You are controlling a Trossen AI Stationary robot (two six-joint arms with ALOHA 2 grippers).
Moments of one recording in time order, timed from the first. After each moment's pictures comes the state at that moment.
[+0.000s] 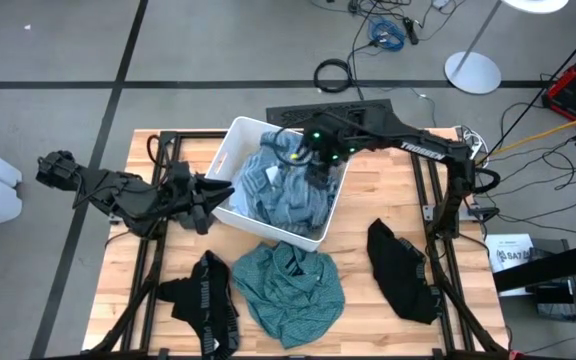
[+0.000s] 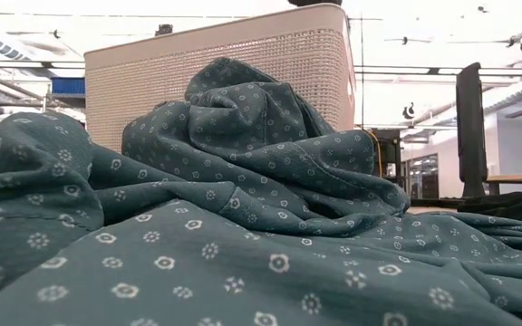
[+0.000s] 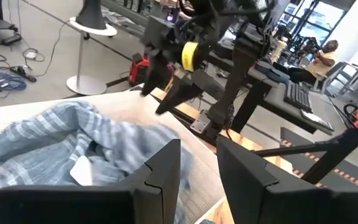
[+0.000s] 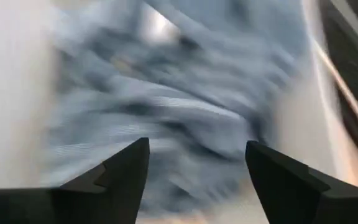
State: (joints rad) left arm -0.43 0.93 1.15 -0.44 -0.74 -0.54; right arm -0.22 1.83 2.10 -1.38 0.06 0.27
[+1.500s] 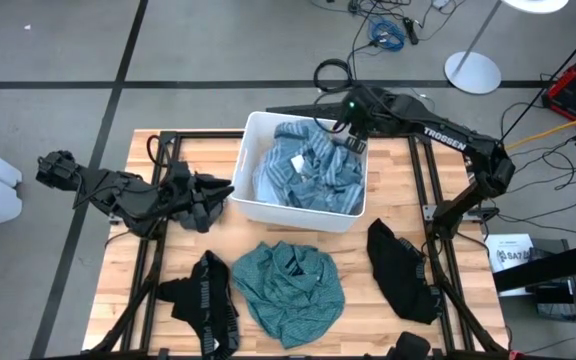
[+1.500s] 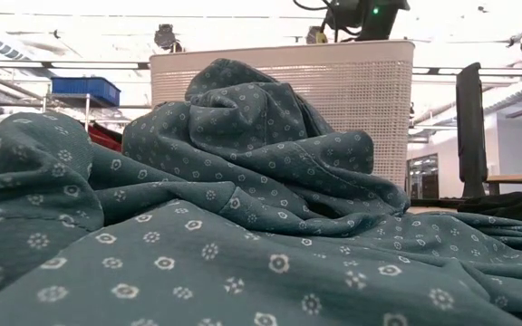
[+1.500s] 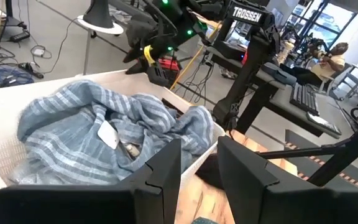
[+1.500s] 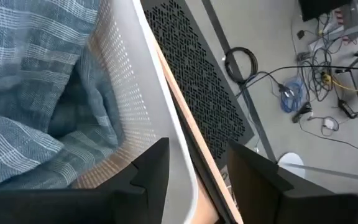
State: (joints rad) left arm -0.43 0.93 1.15 -0.45 -0.76 -0.57; right arm -0.60 1.56 1.52 -1.00 0.39 -0.28
